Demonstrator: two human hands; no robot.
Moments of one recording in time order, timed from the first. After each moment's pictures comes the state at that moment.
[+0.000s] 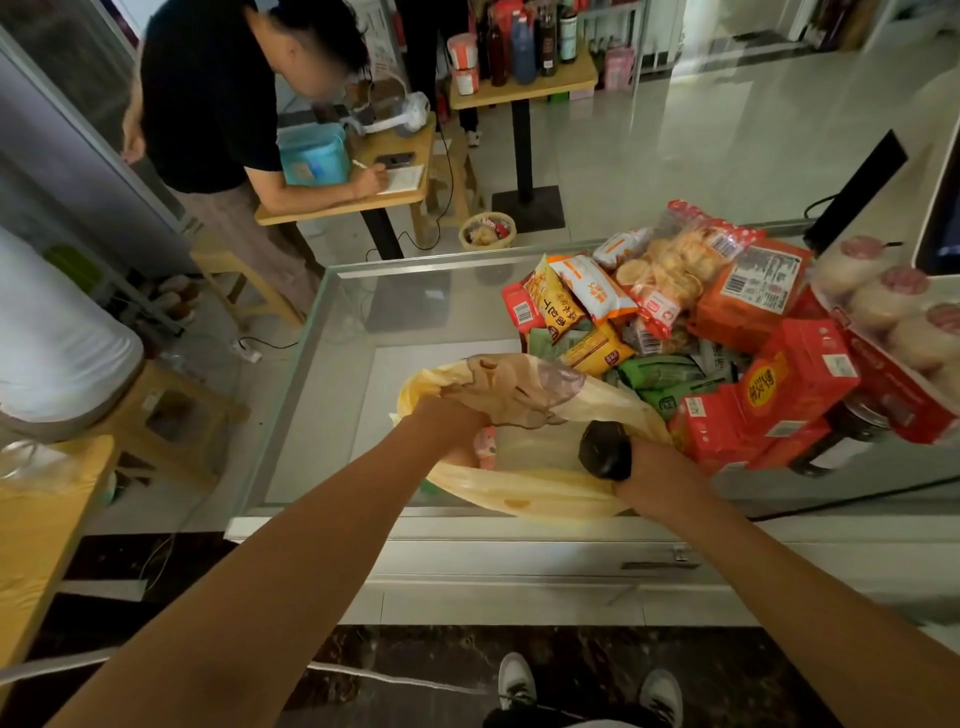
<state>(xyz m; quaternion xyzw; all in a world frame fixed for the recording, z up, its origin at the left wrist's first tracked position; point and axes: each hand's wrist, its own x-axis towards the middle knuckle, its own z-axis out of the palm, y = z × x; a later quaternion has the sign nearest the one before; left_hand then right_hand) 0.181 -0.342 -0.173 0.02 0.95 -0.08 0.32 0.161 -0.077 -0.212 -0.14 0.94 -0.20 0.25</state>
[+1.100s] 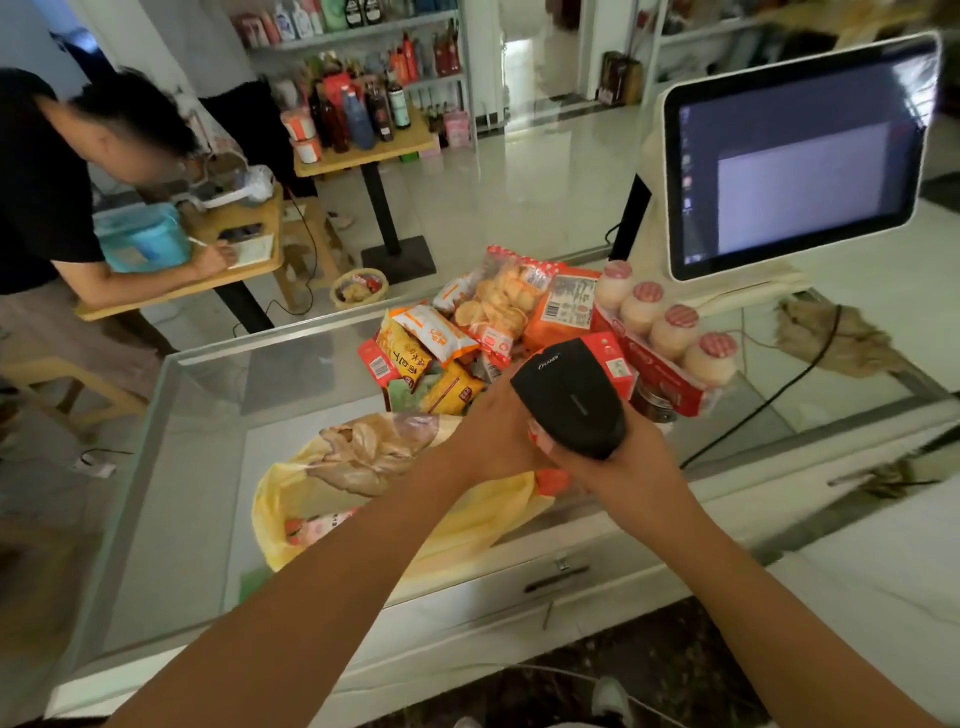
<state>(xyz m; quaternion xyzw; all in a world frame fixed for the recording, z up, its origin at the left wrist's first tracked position) 0.131 -0.157 -0.148 0.28 0.93 0.25 -0.07 0.201 0.004 -0.098 -0.01 0.81 -0.59 -0.01</state>
